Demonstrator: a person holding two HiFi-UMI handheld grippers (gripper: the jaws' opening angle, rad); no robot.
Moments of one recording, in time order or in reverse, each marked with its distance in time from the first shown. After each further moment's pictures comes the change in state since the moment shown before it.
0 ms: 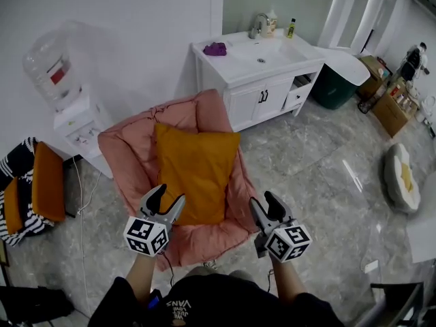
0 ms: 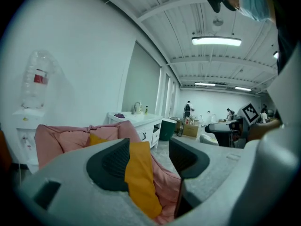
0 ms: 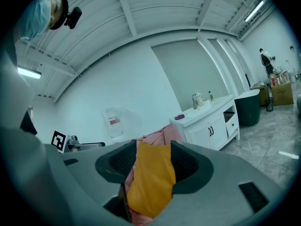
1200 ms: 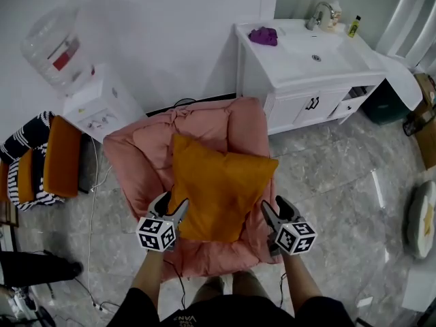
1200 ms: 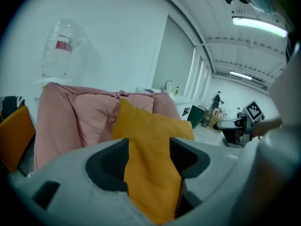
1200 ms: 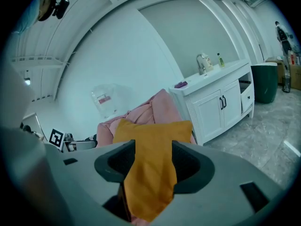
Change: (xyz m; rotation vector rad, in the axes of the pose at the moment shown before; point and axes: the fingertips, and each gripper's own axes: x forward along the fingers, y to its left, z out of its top) left arm 0.114 0.160 -0.115 -0.206 0.239 0.289; right arm 0.221 -0.126 -0.089 0.074 0.350 0.100
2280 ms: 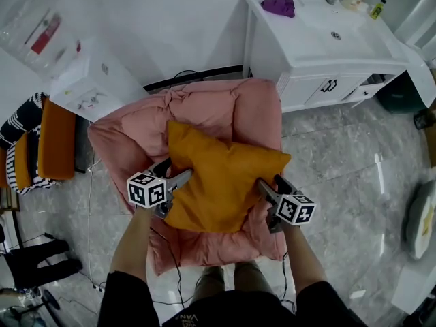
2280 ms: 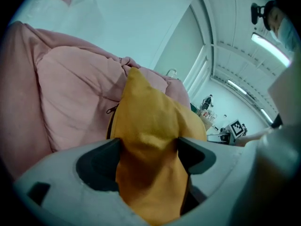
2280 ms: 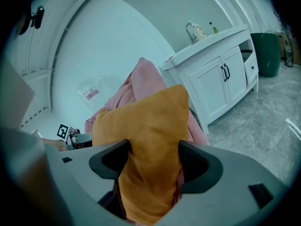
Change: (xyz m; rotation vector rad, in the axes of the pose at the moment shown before) left arm 0.117 0.062 -0.012 -0.158 0.184 -0.188; right arm 0.120 -0.061 -0.045 0.161 0.172 0.042
